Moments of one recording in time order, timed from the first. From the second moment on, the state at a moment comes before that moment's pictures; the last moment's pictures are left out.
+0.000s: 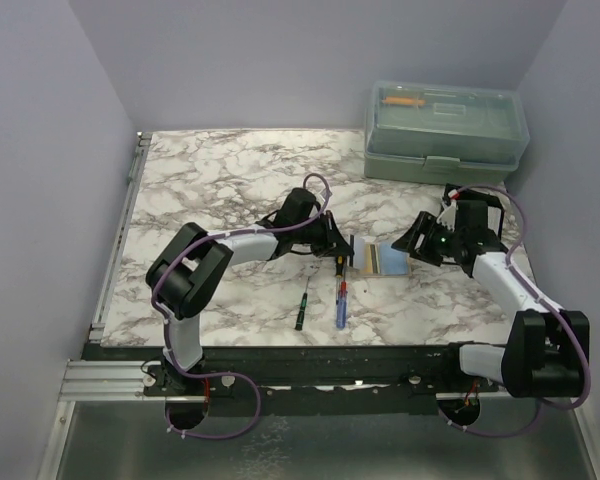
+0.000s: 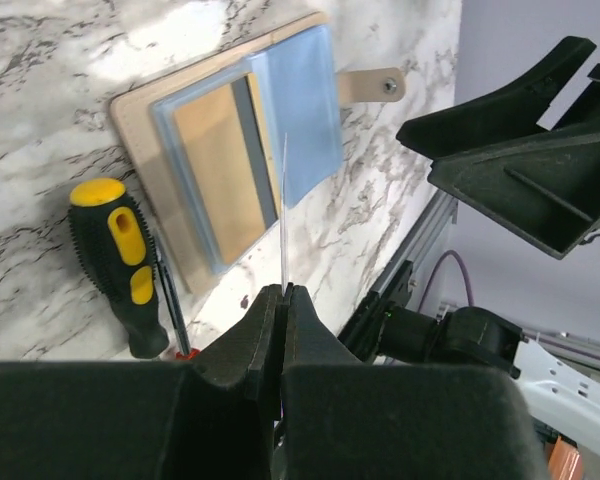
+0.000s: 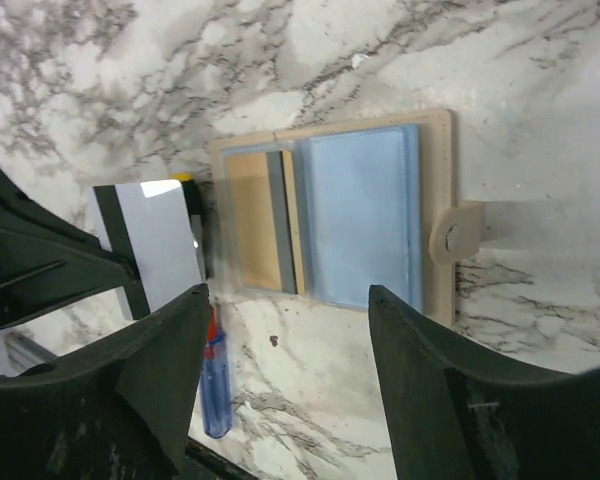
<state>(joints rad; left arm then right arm) -0.68 1.87 1.07 0.23 0.57 -0.94 -0.02 1.24 0.67 -0.25 -0.51 0.44</state>
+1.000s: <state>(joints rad) -0.74 2.07 1.25 0.18 0.58 -0.99 0.18 1.47 0.77 -0.38 0.06 0.43</state>
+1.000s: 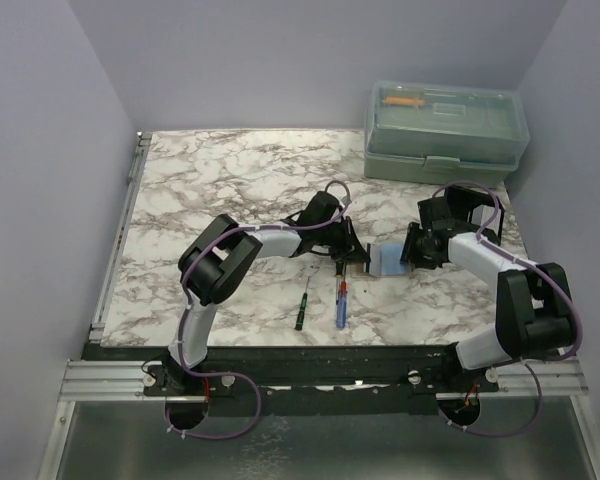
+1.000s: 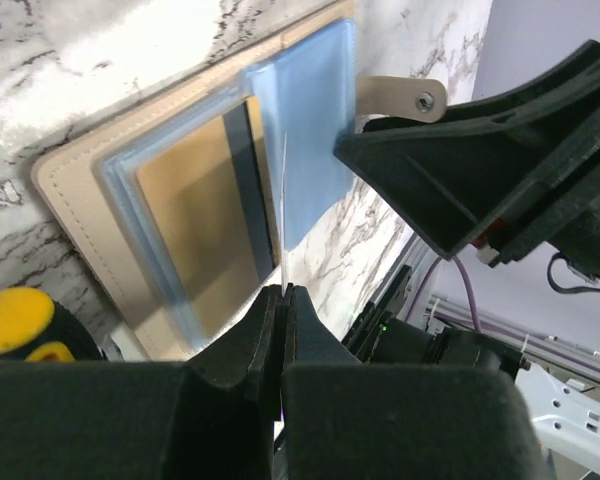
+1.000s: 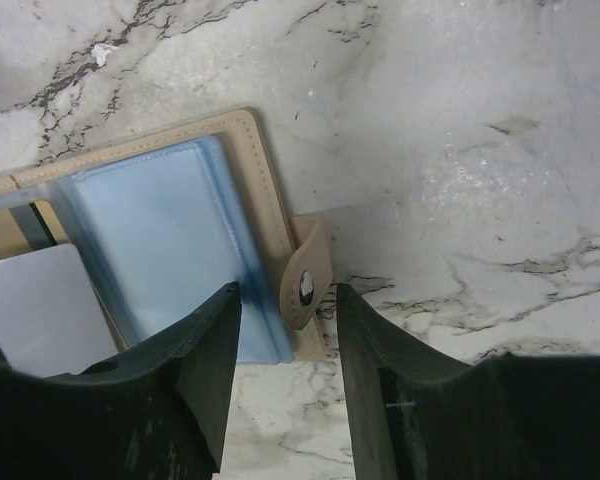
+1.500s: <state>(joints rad) -0.73 2.16 1.29 0.21 0.65 -1.04 0.18 1.49 0.78 -0.38 0.07 0.44</state>
